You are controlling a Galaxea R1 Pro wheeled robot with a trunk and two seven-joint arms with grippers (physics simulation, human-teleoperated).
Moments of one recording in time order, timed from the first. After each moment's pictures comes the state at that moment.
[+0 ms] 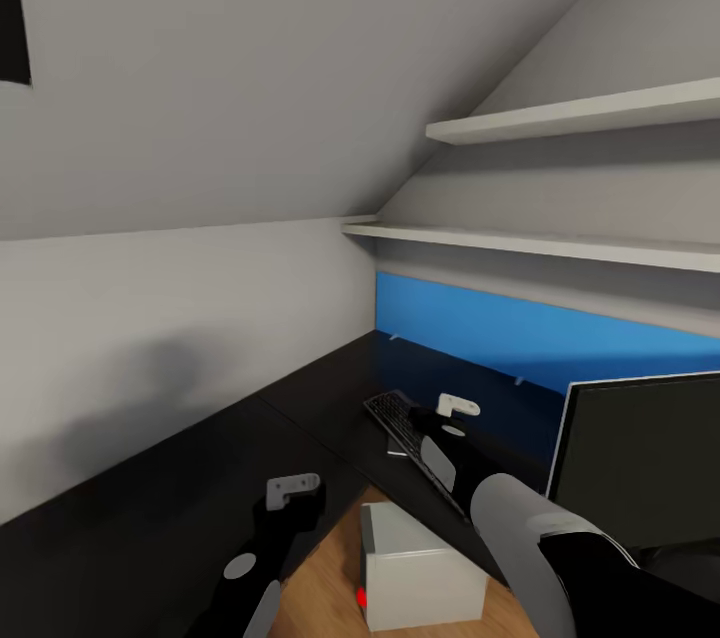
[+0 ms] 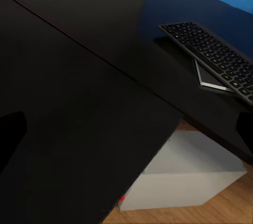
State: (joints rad) left arm -0.19 -0.10 -0.28 -1.18 0.26 0.19 0.24; right arm -0.90 0.17 0.04 -0.22 -0.27 -0.03 -0.33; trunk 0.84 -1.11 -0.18
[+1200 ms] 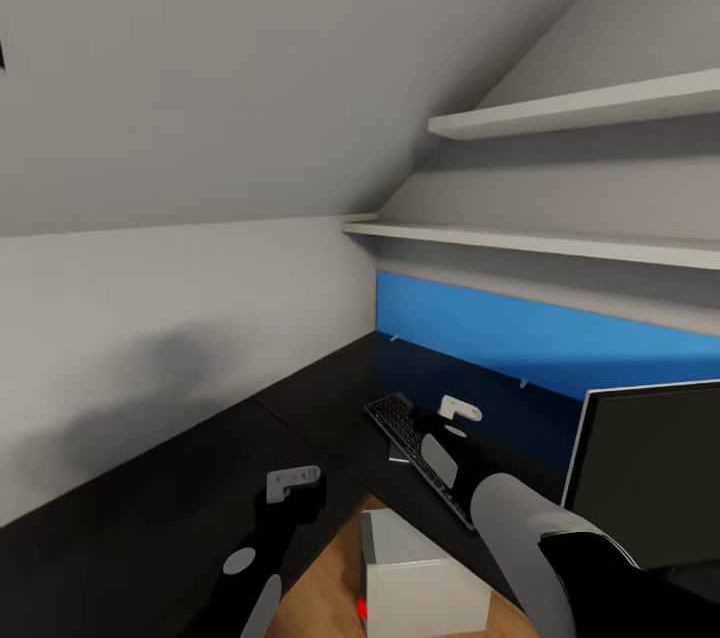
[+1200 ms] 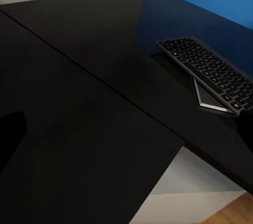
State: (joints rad) left arm -0.19 -0.10 -0.28 -1.22 0.27 0.19 0.24; right arm -0.90 0.17 0.04 -0.22 -0.36 -0.04 -0.34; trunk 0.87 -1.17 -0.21
